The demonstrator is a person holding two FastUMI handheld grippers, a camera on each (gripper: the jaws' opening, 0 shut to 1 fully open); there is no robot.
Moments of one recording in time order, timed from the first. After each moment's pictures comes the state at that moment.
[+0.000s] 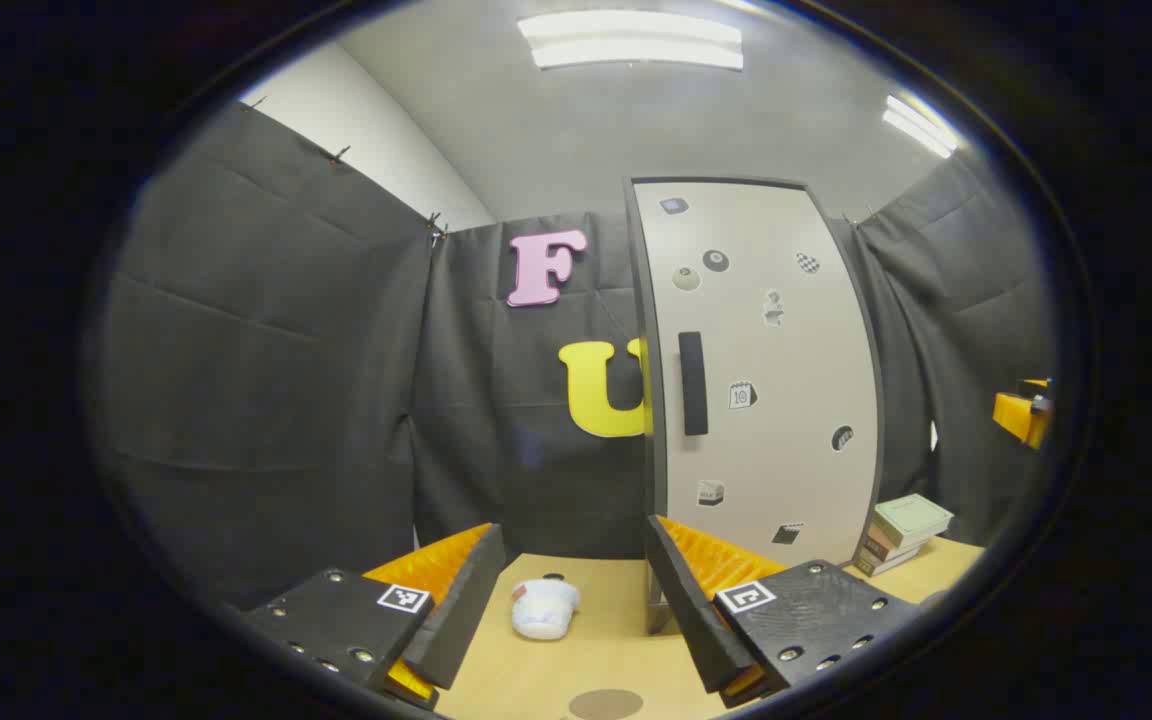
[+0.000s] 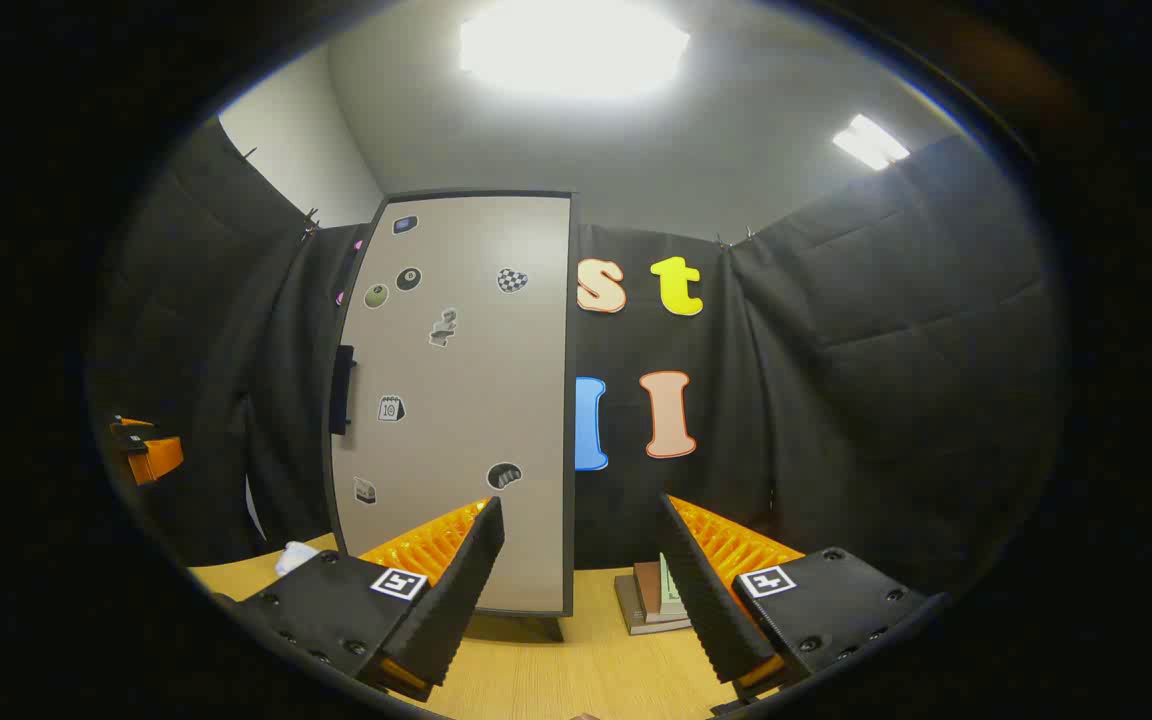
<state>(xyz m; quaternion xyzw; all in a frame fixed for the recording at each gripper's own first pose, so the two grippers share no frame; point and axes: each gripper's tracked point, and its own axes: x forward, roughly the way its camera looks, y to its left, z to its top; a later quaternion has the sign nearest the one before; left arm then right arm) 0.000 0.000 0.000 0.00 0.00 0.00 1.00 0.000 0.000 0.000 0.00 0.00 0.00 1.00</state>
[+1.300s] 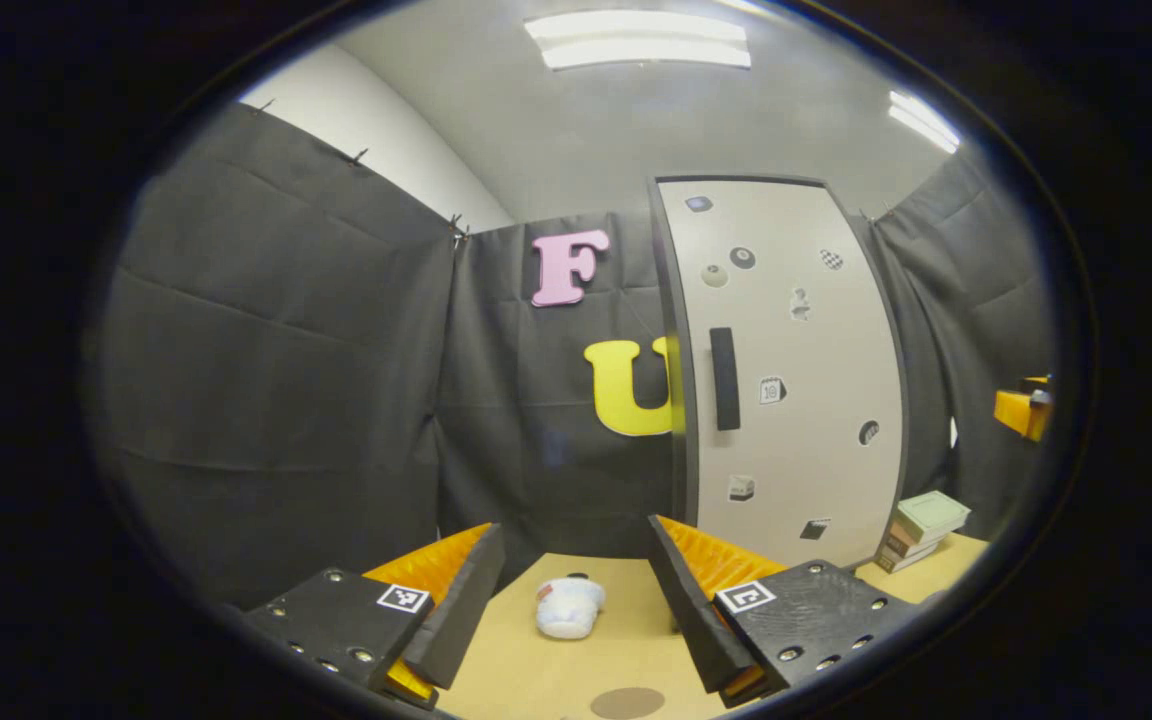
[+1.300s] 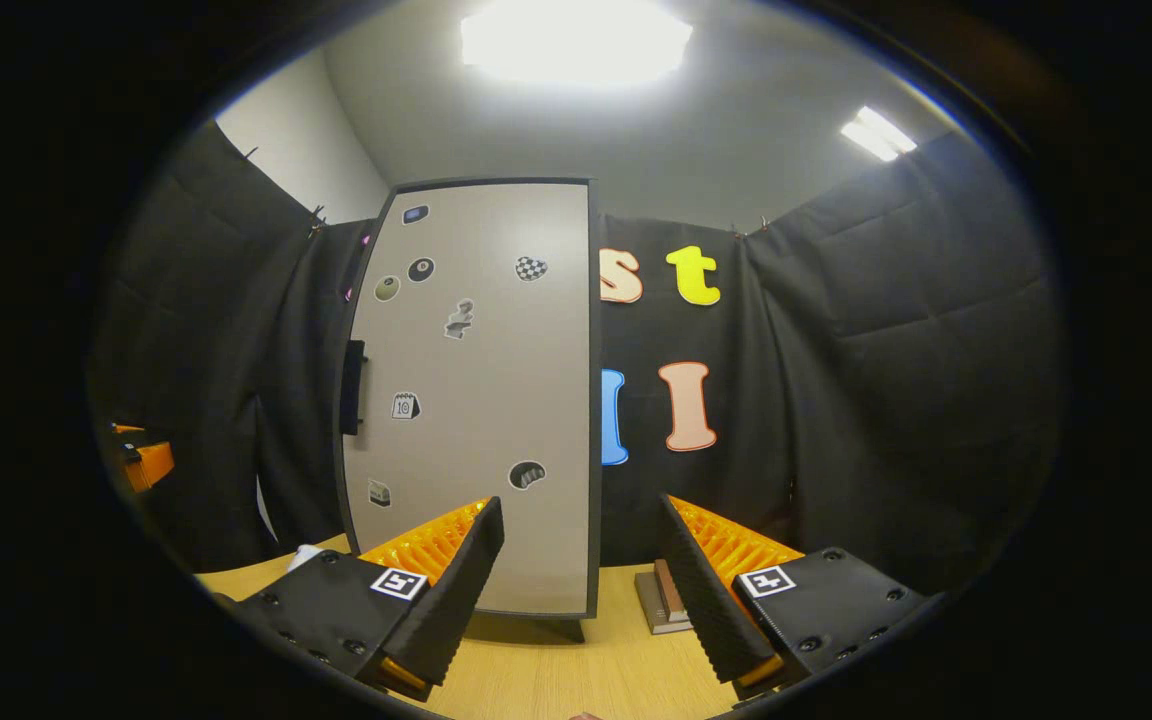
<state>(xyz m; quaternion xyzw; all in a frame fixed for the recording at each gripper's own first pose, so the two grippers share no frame) -0.011 0.042 -0.006 0.01 0.00 0.04 1.00 0.026 0.034 -0.001 0.01 0.01 0.03 1.00</state>
